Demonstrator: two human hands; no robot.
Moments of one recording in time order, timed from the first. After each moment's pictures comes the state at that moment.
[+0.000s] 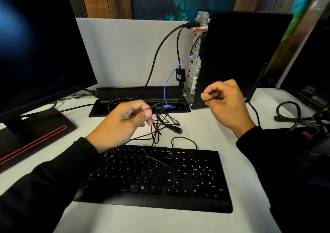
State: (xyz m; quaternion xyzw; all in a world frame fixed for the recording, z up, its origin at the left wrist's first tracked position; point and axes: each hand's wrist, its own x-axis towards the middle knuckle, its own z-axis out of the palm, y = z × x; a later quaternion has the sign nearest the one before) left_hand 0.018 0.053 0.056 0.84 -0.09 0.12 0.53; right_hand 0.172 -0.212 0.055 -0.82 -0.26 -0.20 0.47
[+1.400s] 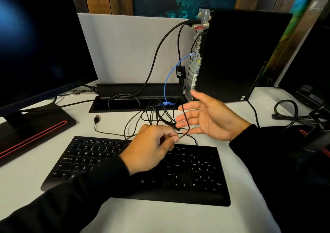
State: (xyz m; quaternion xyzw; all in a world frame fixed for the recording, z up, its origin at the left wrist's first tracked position) left_hand -0.001 -0.011 0.023 0.92 -0.10 0.12 0.37; right_hand 0.122 -0.189 0.074 -0.66 -0.11 0.36 0.65
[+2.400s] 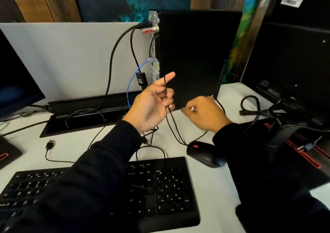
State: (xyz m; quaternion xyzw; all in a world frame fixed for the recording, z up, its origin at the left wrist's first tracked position) left_hand 0.160 -0.081 0.068 0.47 -0.08 -0.05 0.88; right_hand 0.209 -0.267 0.044 -0.94 -0.22 -0.07 0.24
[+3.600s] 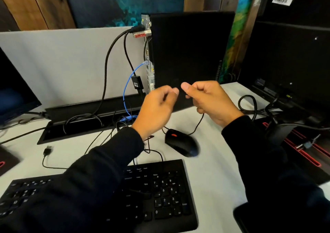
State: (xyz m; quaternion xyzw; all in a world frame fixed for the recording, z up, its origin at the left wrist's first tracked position) left_hand 0.157 -0.104 0.066 0.83 -0.15 0.22 0.49; right_hand 0.200 -0.278 0.081 -0.77 -0.19 -0.03 0.61
